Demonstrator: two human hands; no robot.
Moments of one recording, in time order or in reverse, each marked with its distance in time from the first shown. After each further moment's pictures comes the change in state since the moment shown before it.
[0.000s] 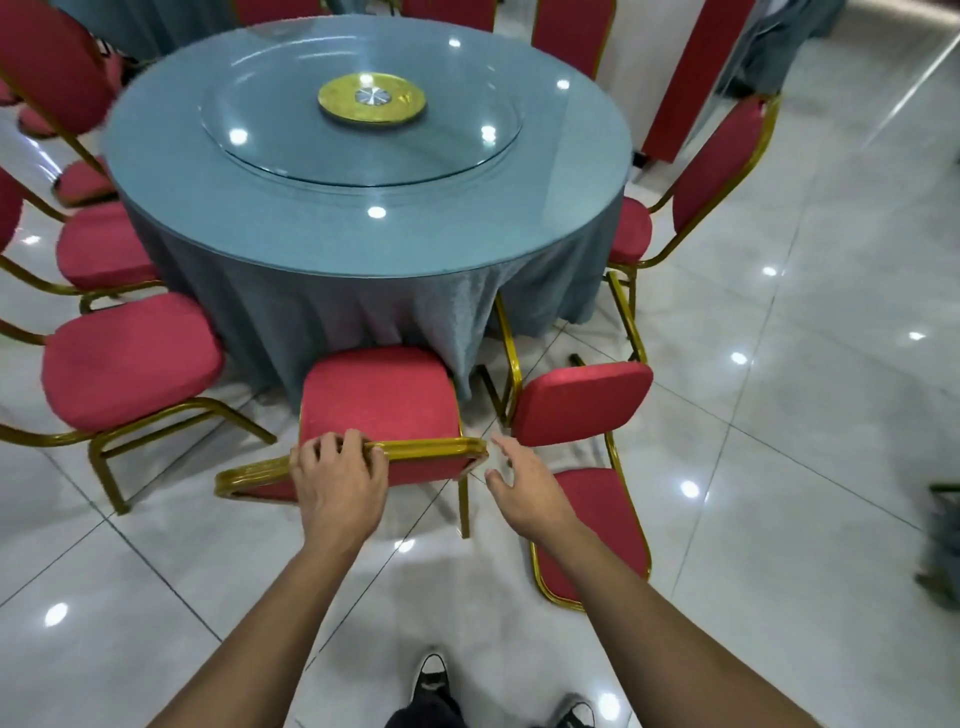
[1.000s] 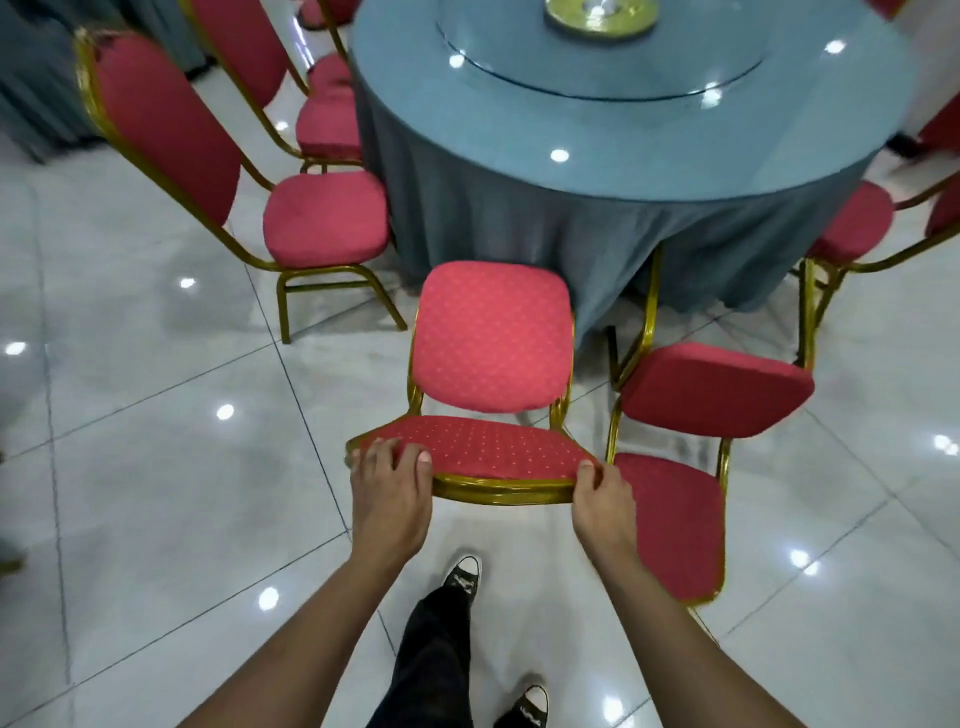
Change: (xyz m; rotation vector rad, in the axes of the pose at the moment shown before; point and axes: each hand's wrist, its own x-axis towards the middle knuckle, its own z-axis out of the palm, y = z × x) left_hand -0.196 -0.033 0.048 -0.123 0.005 -0.258; right_hand -0.080 0.069 0.056 0.017 0.054 0.263
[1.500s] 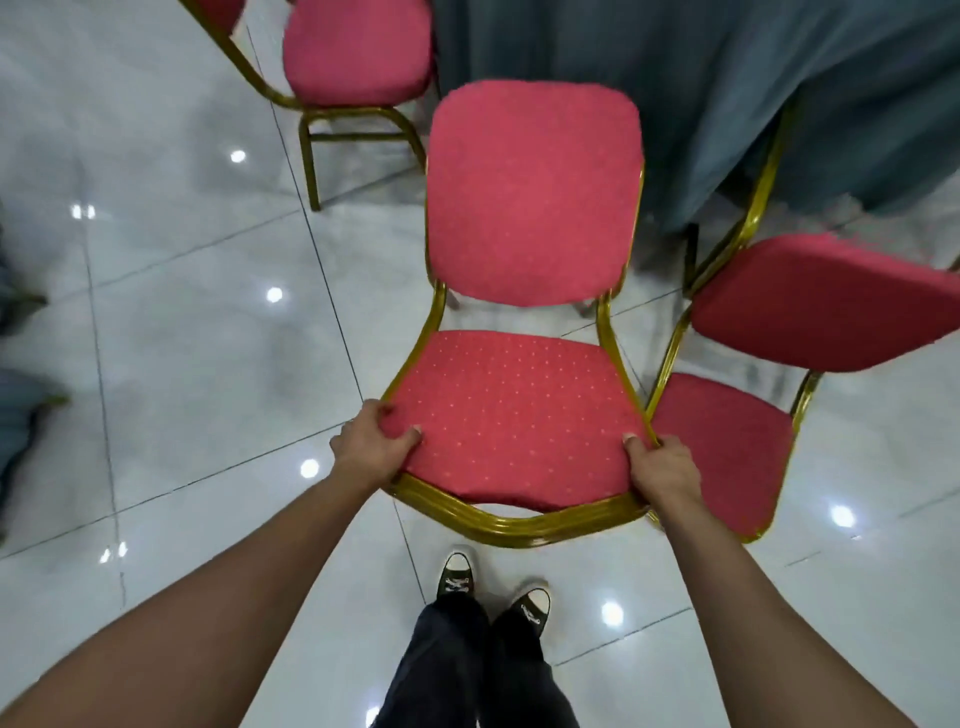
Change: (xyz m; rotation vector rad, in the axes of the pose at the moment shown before) left_hand -0.037 -0.087 0.137 -0.285 -0.293 -0.649; right_hand 0.079 0.147 0.057 -0.237 -0.240 0.233
